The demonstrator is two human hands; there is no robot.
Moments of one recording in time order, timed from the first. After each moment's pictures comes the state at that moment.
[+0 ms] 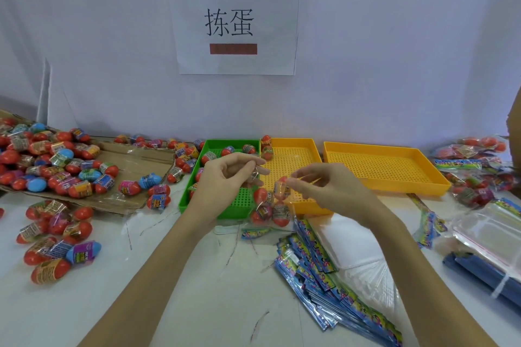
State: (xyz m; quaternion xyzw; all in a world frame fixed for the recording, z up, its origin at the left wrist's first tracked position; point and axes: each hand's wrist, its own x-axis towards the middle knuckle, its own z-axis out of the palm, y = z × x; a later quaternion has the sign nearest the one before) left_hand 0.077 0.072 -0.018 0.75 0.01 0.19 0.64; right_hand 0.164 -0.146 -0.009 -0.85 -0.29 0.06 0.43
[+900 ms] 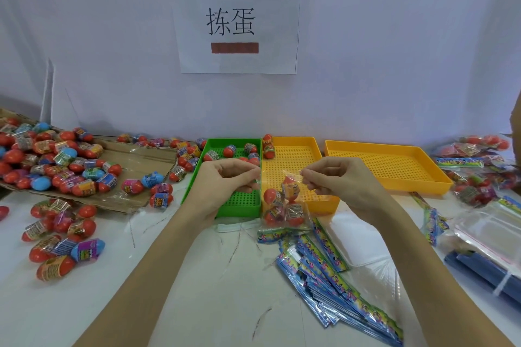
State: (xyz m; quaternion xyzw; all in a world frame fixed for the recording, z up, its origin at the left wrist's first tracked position) left_hand 0.080 0.087 -0.026 0.71 0.04 0.15 0.69; right_hand 0.171 -0.161 -0.010 -0.73 -0.24 0.12 0.63
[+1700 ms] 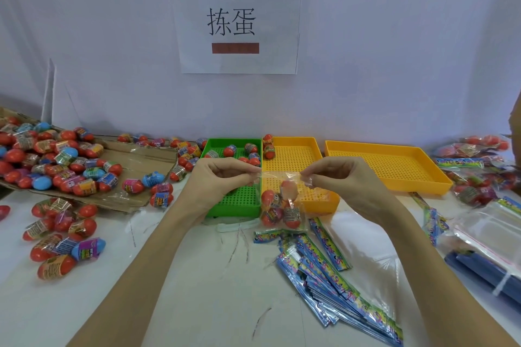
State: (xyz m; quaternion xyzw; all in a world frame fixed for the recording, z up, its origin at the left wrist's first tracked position) left_hand 0.074 0.098 -0.021 0.74 -0.05 0.17 0.65; right_hand 0.174 -0.168 -0.010 -0.69 -0.35 0.11 0.62
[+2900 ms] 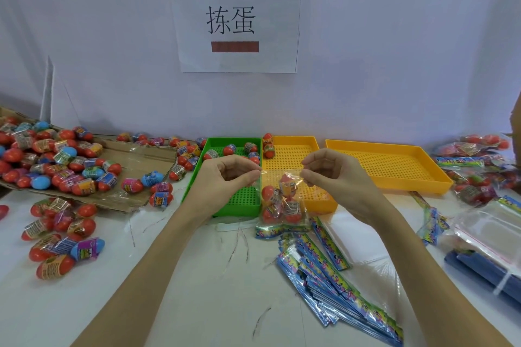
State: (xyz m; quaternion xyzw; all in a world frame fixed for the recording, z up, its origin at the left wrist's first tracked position) left_hand 0.080 0.092 -0.028 0.79 -0.03 0.18 0.59; right_hand 0.172 -0.156 -0.016 -0.72 -0.31 0.07 0.61
